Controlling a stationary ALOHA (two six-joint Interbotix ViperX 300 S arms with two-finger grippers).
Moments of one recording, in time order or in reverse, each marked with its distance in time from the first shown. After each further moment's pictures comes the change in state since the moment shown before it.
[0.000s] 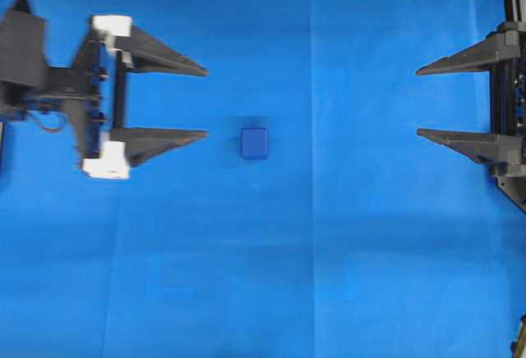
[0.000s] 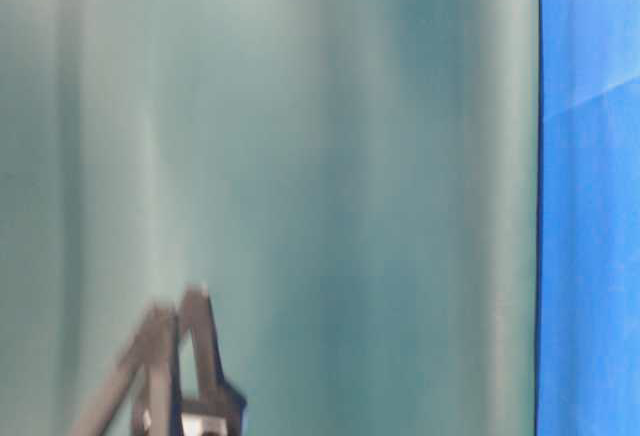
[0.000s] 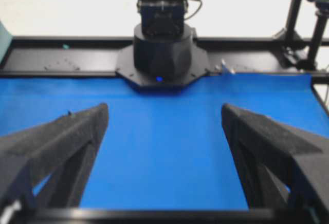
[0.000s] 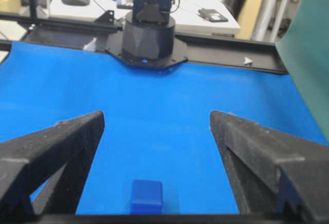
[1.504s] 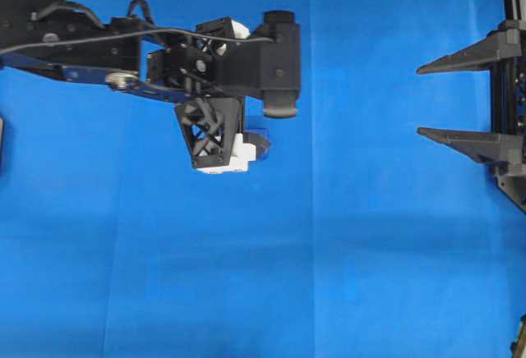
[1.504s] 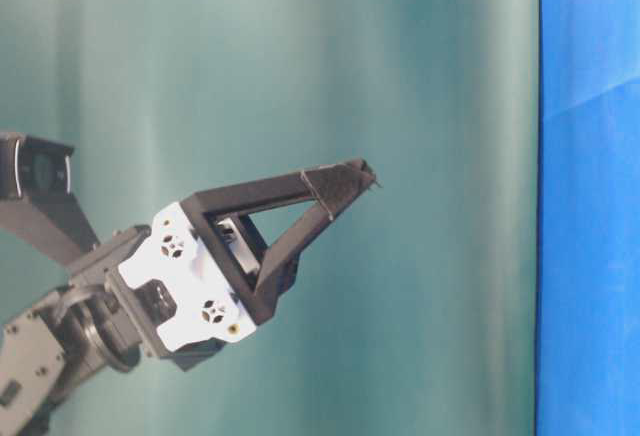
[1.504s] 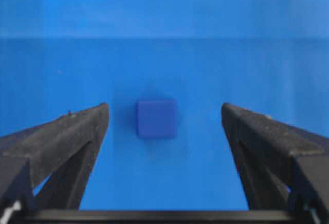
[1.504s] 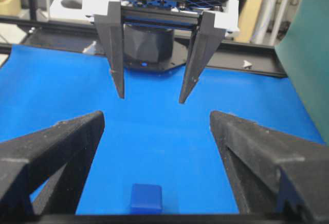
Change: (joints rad) left arm 0.032 0.420 -0.713 0.002 1.243 0.012; right arm 0.000 0.000 -0.008 0.000 -0.002 0.000
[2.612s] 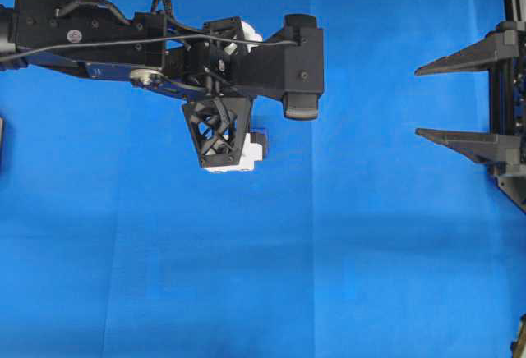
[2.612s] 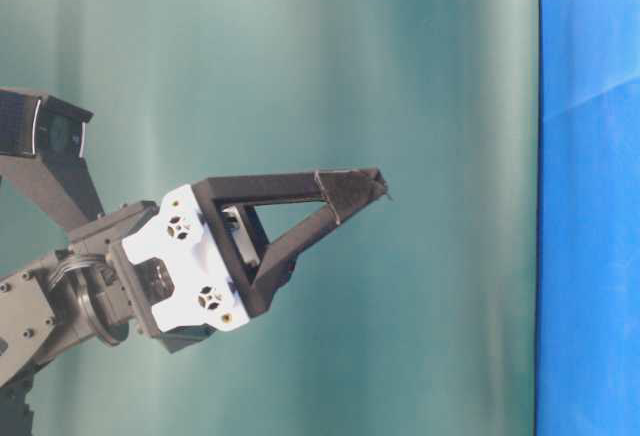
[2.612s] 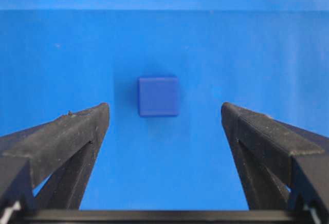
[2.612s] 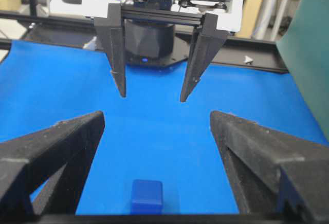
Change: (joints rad) left arm 0.000 0.049 -0.089 0.006 0.129 -0.009; right arm 0.000 0.006 -0.002 0.000 0.011 0.000
